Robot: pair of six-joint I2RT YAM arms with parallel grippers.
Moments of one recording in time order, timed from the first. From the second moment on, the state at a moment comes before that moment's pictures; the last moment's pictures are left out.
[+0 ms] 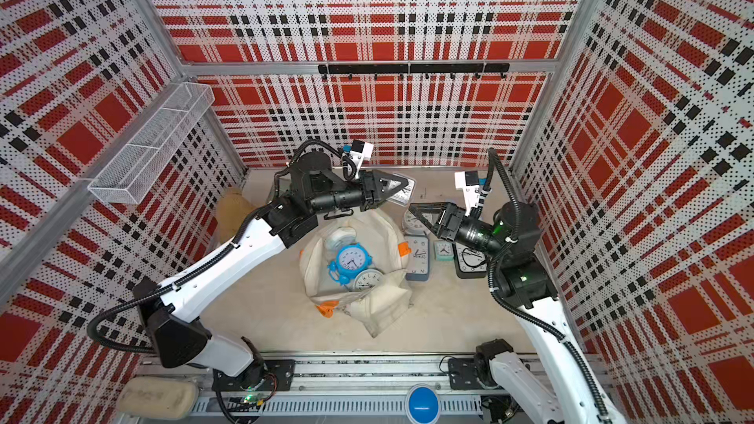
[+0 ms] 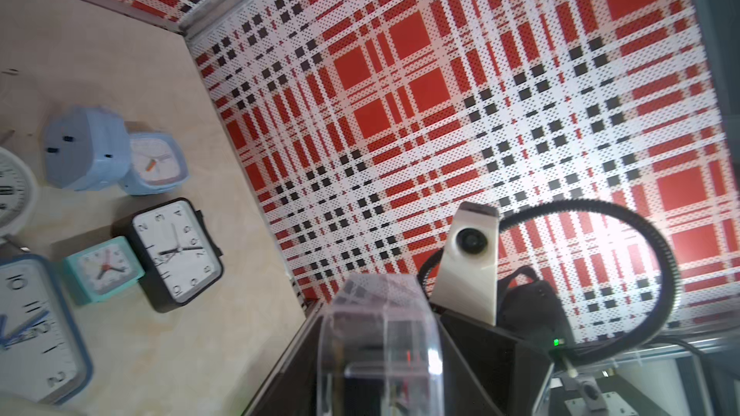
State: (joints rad) left arm -0.76 1.54 1.56 -0.07 0.53 -1.09; right arm 0.27 0.85 0.99 -0.05 -0.82 1.07
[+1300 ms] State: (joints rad) left arm -0.82 1.60 1.57 0.12 0.56 -1.15; right arm 0.27 0.88 0.91 0.18 -0.72 1.27
